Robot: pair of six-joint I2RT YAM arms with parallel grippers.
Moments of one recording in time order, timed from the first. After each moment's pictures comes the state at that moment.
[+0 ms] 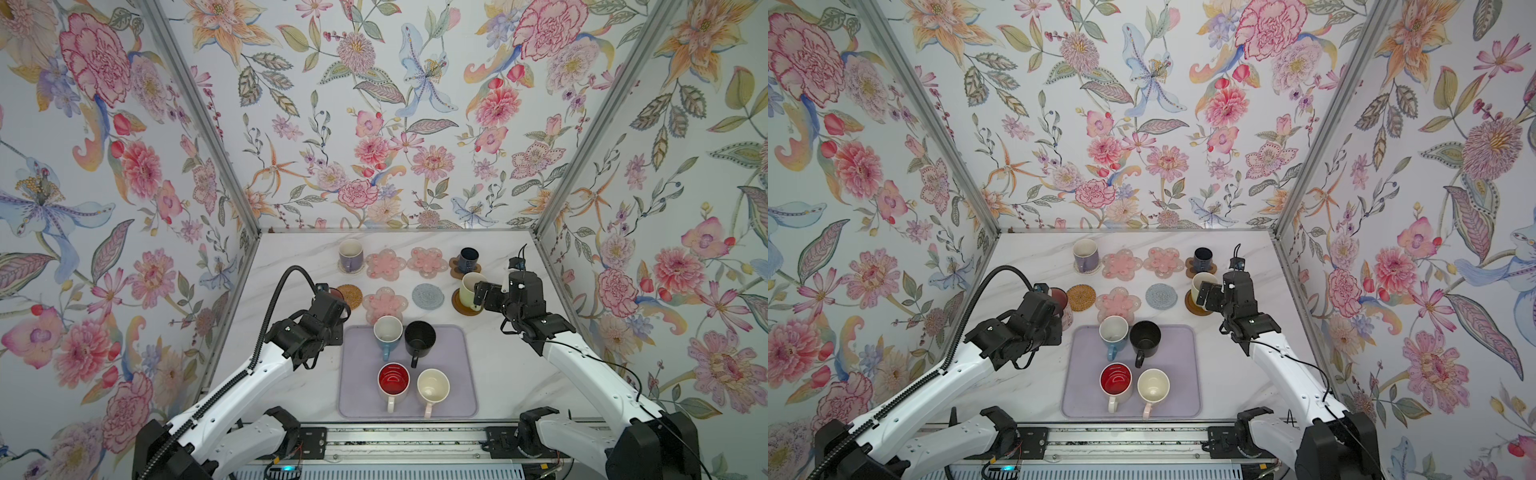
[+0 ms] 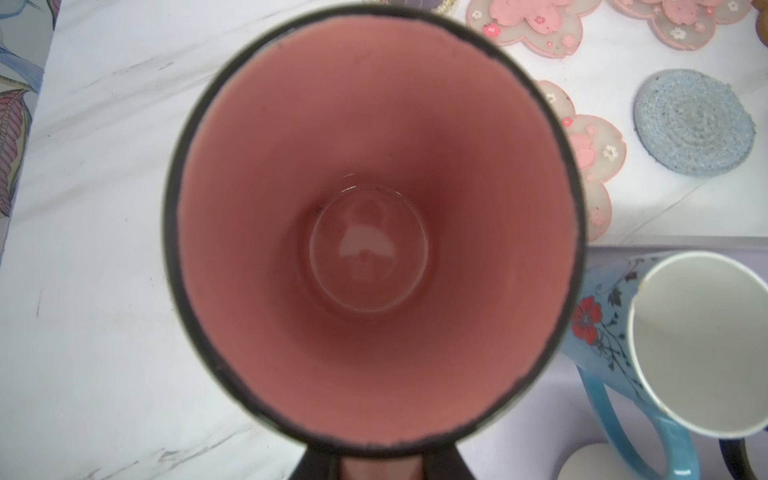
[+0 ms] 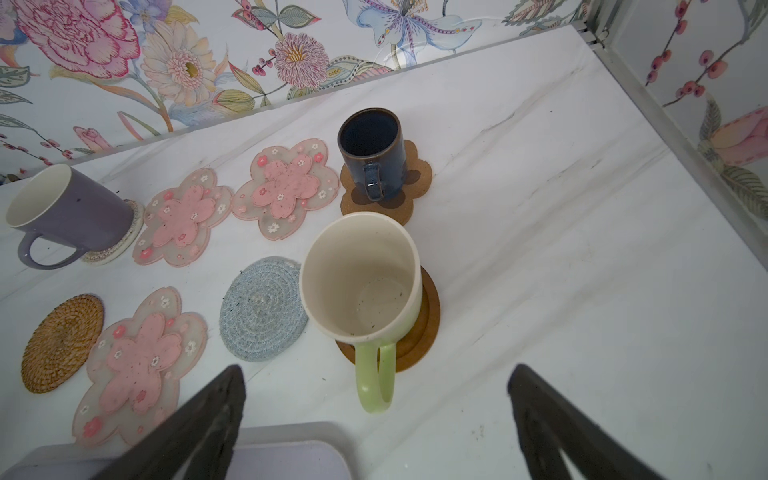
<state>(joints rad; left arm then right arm) -0.57 1.08 0.88 -0.79 -0.33 -0.46 0.26 1.10 0.76 -0.25 0.14 0.35</state>
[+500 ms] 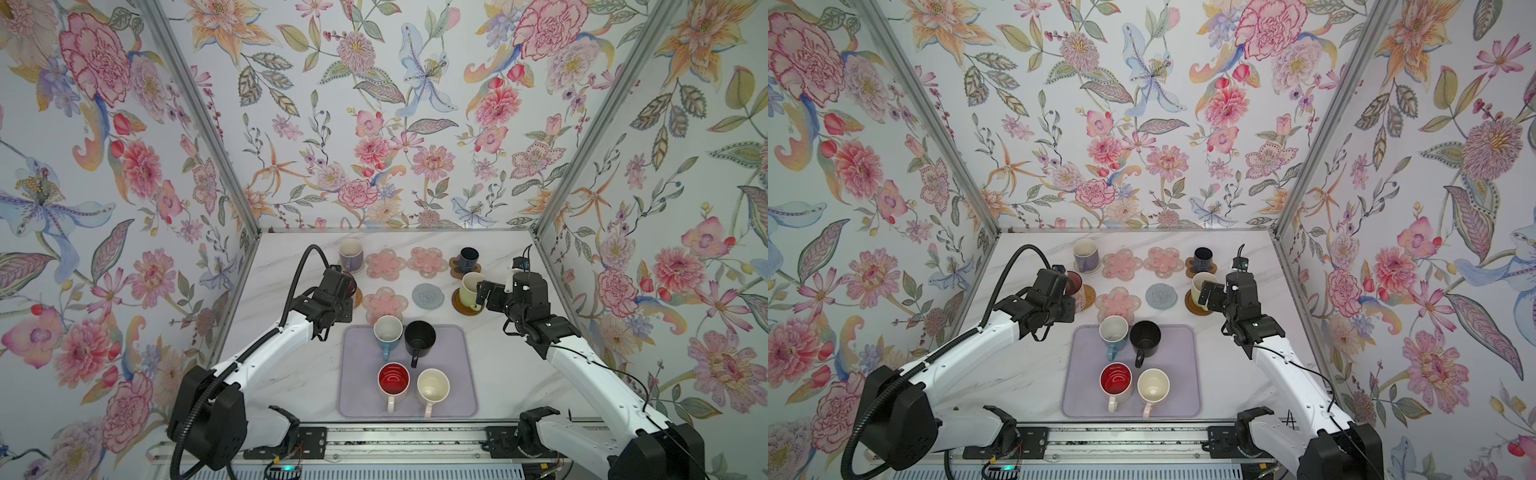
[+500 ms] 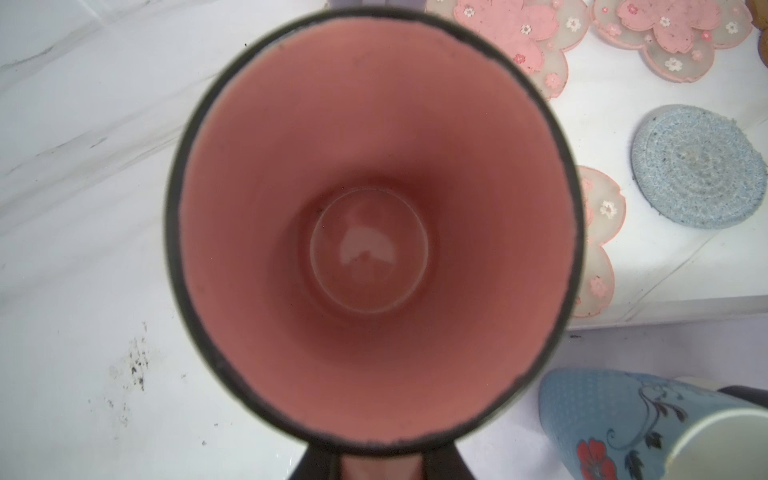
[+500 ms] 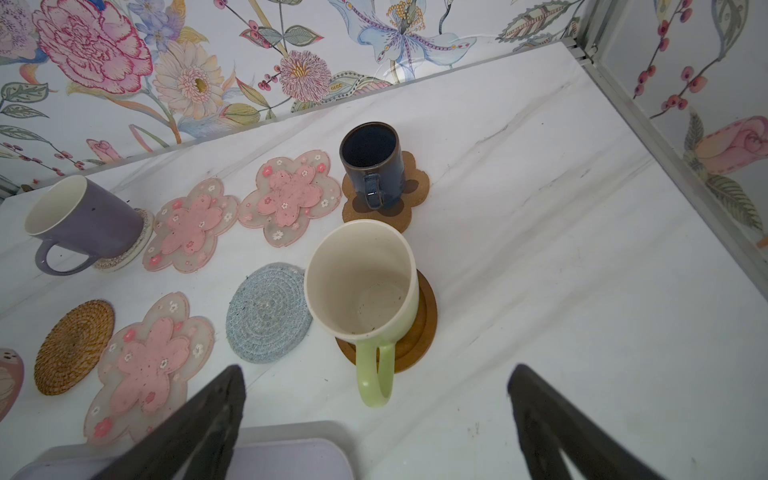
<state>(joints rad) -0.47 1.35 0.96 -0.56 -0.23 -0.32 0.26 1.06 0.76 -0.27 0.14 0.35</state>
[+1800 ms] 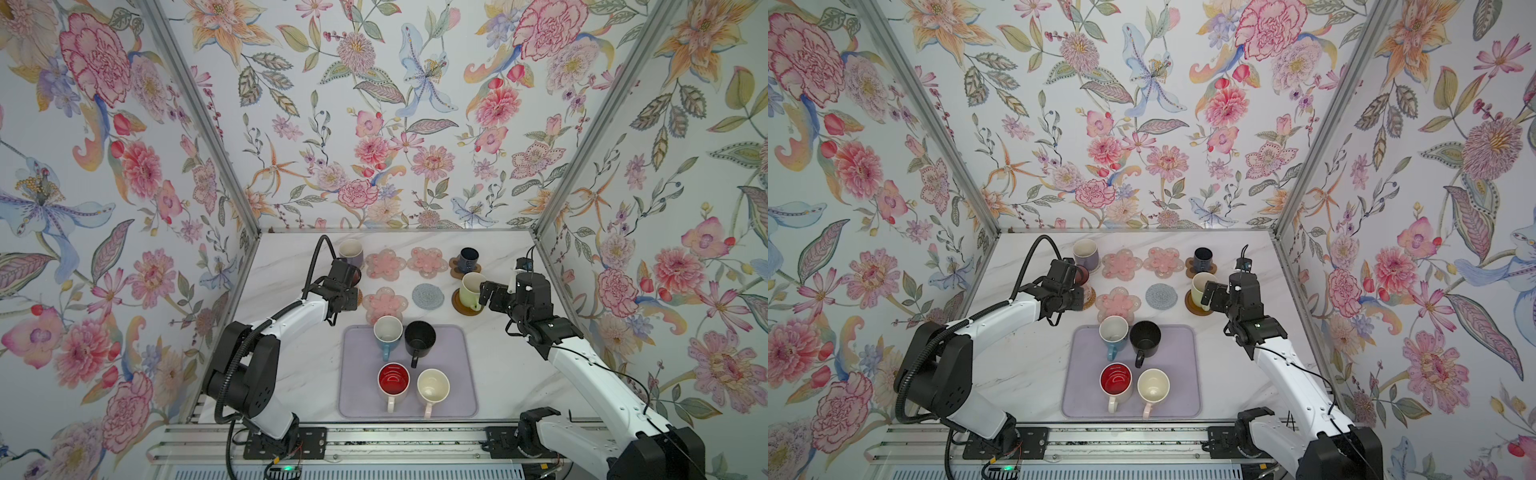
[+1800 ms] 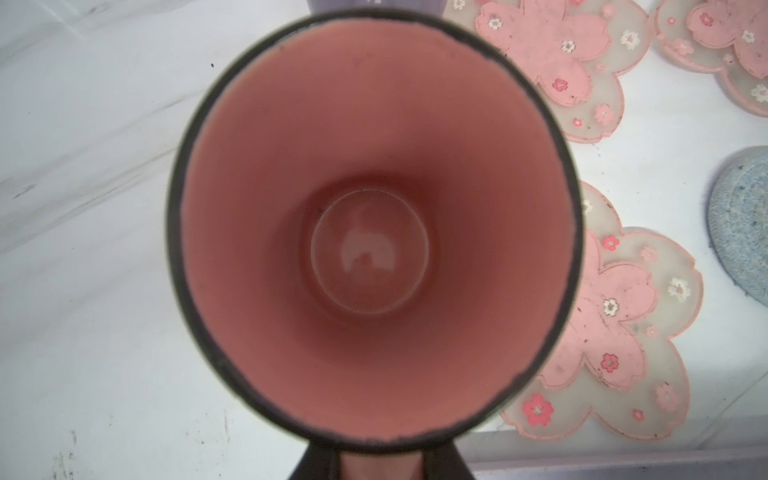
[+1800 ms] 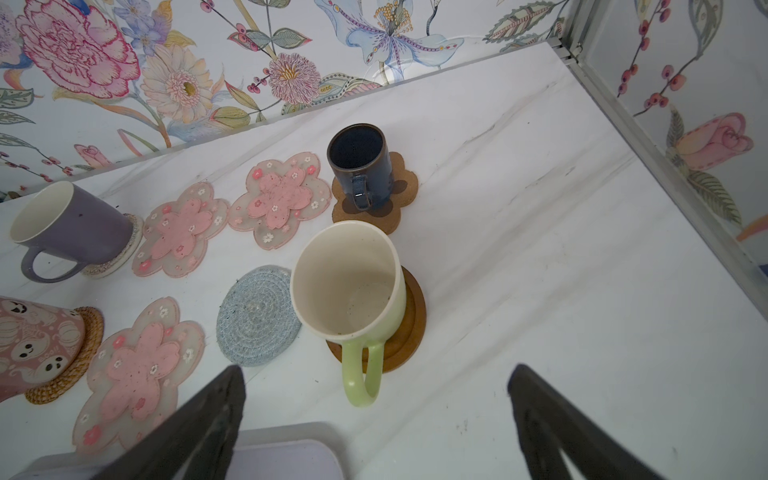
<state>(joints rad) -0.41 1.60 1.03 -0.39 -0.21 -0.28 0.23 1.05 0.76 -0.28 0.13 0.34</state>
